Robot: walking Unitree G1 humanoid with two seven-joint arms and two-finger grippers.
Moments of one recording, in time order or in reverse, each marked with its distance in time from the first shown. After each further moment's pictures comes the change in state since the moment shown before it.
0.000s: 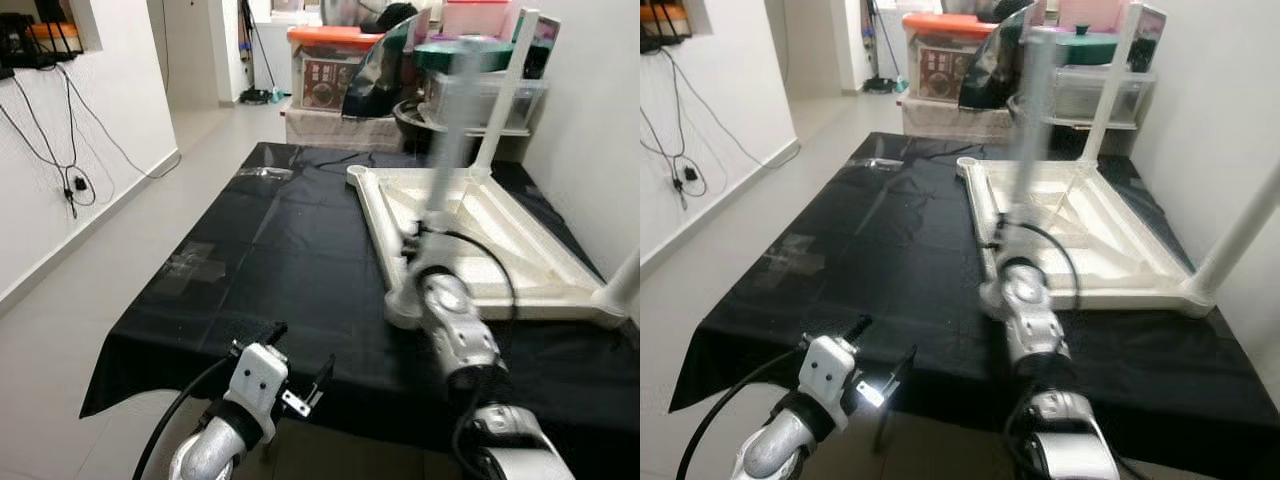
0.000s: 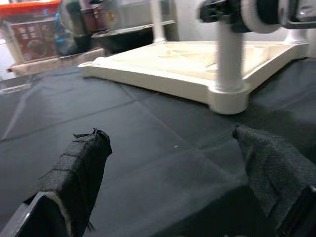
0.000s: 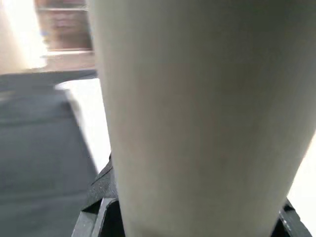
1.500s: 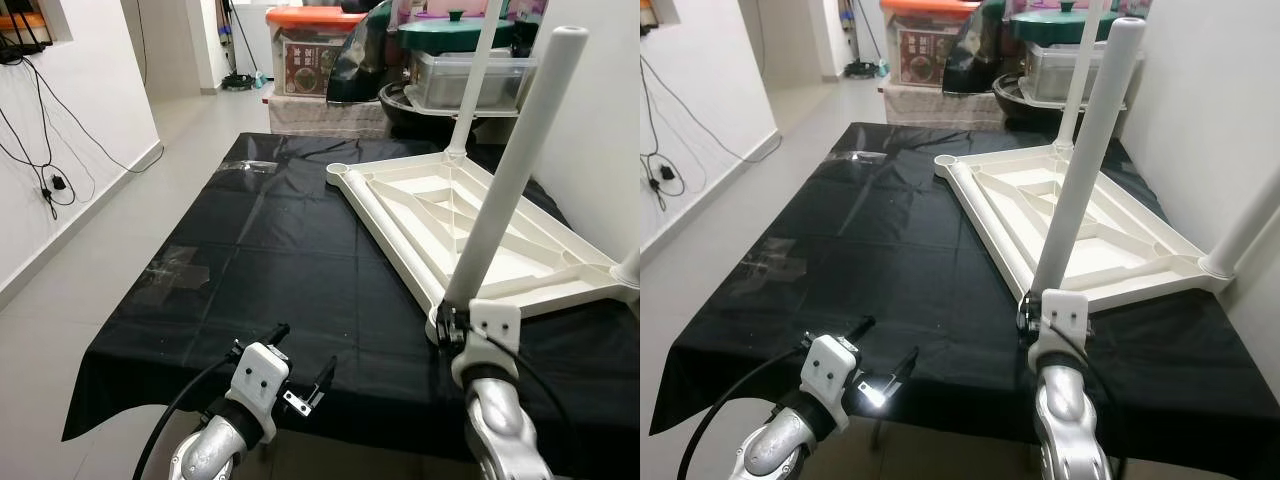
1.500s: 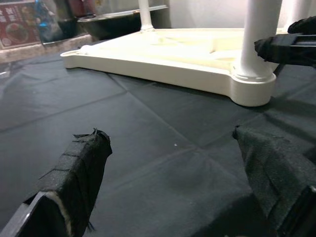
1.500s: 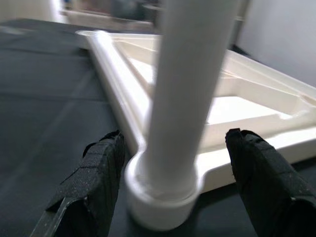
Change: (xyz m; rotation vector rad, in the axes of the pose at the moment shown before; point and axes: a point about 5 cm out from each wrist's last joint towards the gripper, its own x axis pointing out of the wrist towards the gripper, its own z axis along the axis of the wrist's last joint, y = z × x) left arm -0.001 0.001 -0.003 -0.017 0.032 -0.011; right arm -0.102 -0.026 -0.042 -0.168 -0.015 0.256
